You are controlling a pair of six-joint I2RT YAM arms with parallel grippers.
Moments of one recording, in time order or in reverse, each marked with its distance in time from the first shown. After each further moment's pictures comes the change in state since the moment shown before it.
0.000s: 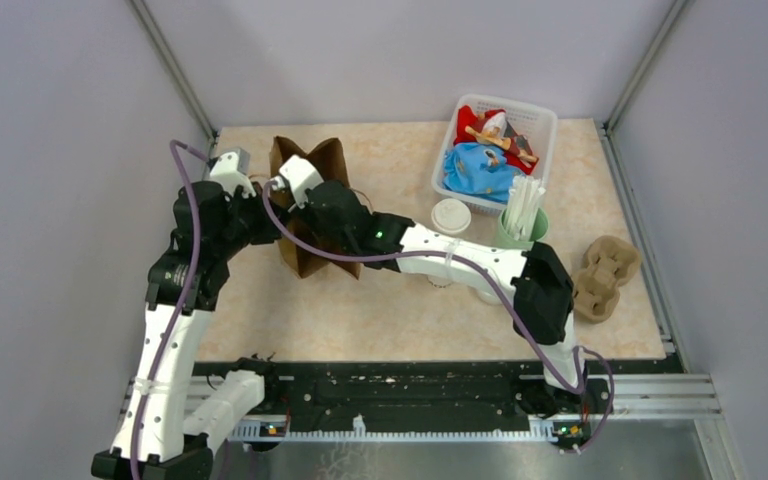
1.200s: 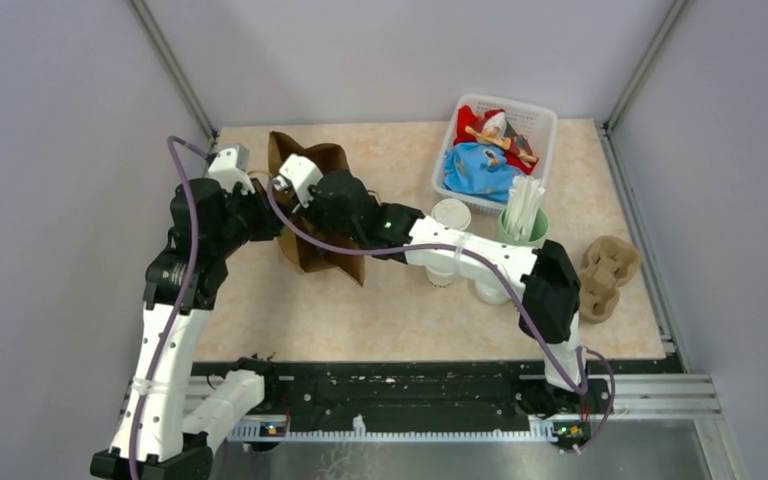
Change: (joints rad) left arm -0.003 0.008 0.022 0.006 0.007 0.011; right arm -0.033 -0.030 0.014 -0.069 -0.164 -0.051
